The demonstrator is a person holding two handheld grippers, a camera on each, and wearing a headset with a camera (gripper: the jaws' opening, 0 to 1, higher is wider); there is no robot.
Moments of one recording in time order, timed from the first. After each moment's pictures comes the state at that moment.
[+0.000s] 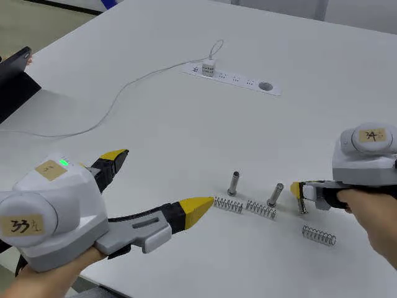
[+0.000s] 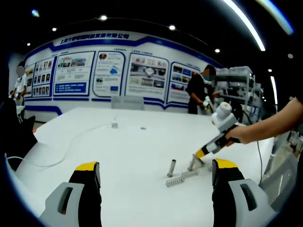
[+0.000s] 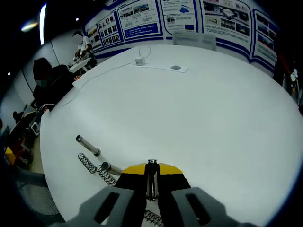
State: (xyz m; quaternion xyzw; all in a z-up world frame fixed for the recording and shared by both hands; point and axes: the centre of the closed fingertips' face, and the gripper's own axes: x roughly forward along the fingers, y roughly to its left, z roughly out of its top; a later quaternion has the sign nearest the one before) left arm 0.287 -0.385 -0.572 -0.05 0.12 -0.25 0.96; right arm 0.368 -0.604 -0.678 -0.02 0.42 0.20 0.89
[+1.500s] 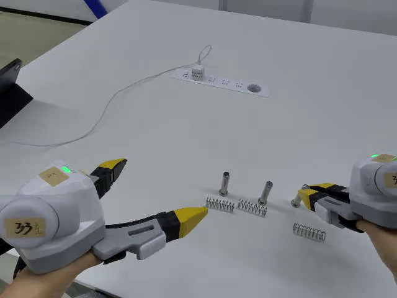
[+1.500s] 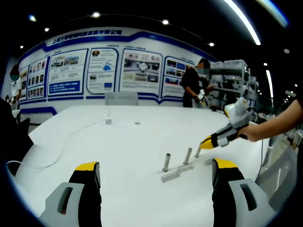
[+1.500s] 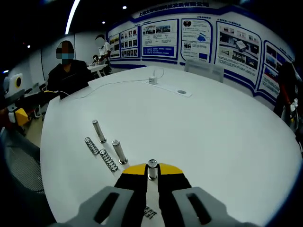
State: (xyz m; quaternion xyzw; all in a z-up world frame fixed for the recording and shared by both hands) left arm 0.281 -0.398 -0.581 -0.02 0.14 -0.27 0.95; right arm 0.347 -0.623 -0.659 -0.10 0.30 0.25 0.92
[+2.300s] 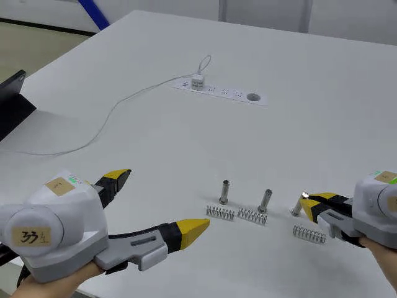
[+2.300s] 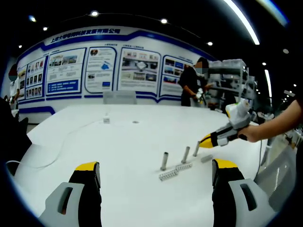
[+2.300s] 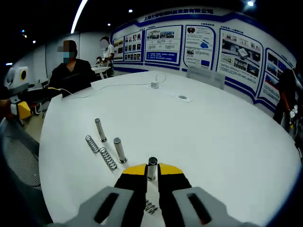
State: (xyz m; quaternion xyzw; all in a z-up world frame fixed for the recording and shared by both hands) left arm 0.279 -0.400 -0.583 -0.02 0.14 -0.28 0.95; right arm 0.344 -0.627 -0.654 -0.11 0.27 0.26 0.92
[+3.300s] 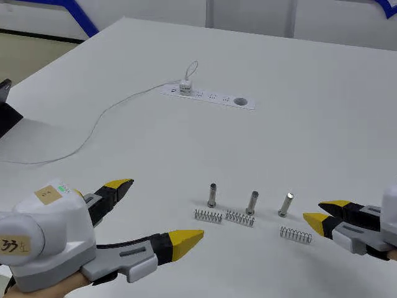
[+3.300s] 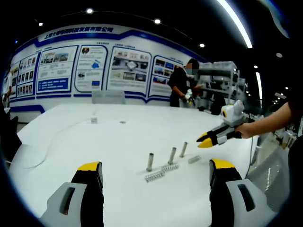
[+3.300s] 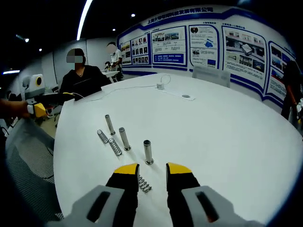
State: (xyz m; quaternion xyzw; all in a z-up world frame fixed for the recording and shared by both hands) left arm 0.268 -0.423 -0.581 -0.04 0.14 -0.33 0.93; right arm 0.315 -0.658 -0.647 -0.08 0.27 0.32 0.91
